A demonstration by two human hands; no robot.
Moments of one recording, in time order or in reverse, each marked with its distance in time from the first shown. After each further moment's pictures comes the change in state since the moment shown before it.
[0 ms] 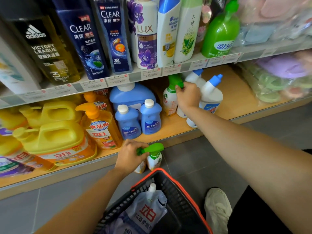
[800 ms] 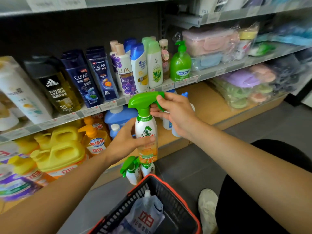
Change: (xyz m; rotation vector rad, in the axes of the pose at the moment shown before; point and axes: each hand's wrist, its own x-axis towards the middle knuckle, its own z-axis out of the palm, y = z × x) left_hand 0.007 0.156 -0.122 -0.658 -0.221 0.011; right_hand -0.105 -0.082 -0.168 1.057 -0.435 0.137
